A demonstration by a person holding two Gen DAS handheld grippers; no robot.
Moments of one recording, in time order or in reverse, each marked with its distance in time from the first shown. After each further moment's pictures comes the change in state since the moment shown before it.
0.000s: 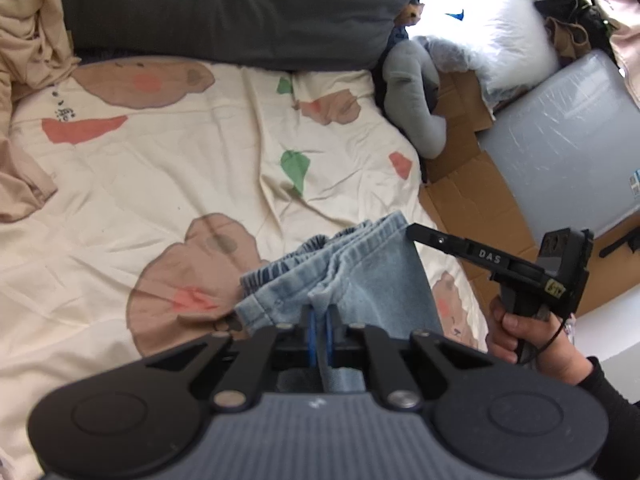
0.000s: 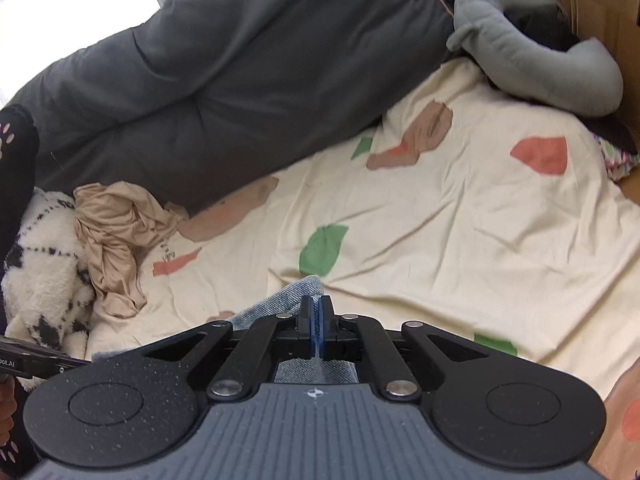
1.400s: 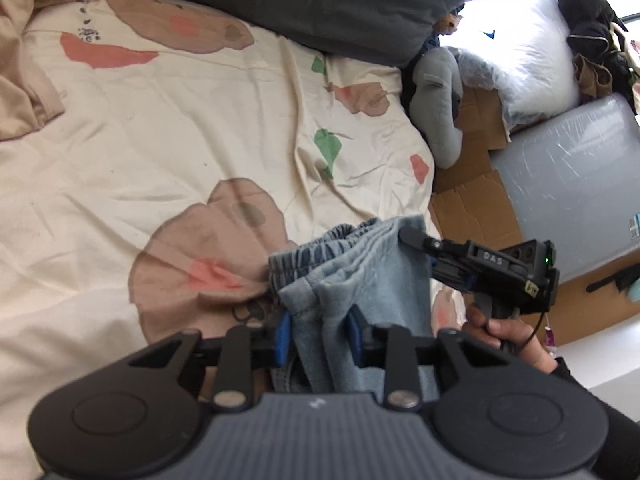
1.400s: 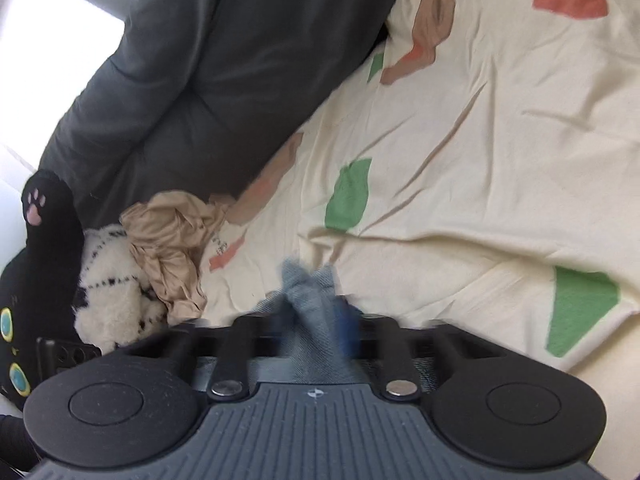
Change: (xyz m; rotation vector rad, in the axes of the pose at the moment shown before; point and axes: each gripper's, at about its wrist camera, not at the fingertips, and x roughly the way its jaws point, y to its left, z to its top) left arm 0.035 0.050 -0.013 -0.150 0.030 -0.088; right arm 0.058 -0.063 -0.018 0.280 0.148 0.321
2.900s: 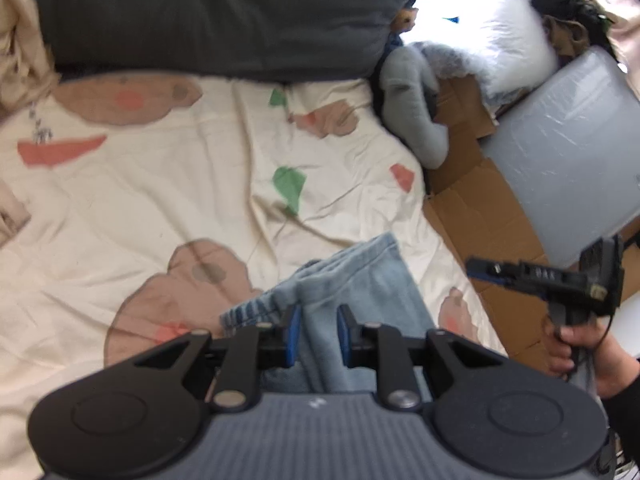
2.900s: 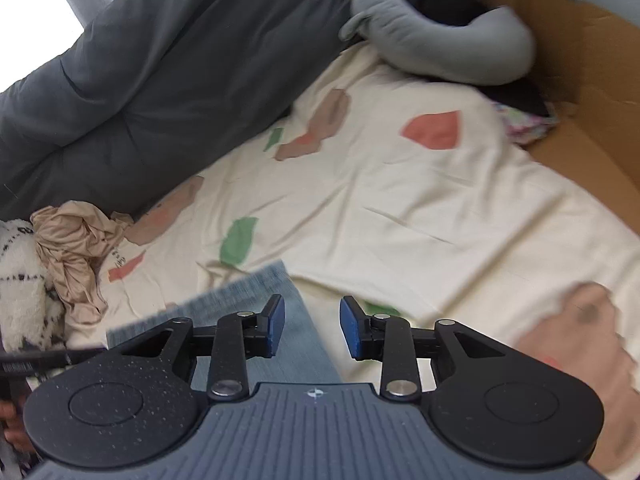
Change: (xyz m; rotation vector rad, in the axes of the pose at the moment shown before) left arm -0.003 -0.067 0.010 0.216 -0.082 0.085; right arm -0.117 0.051 -0.003 -0.135 -0.103 -0.494
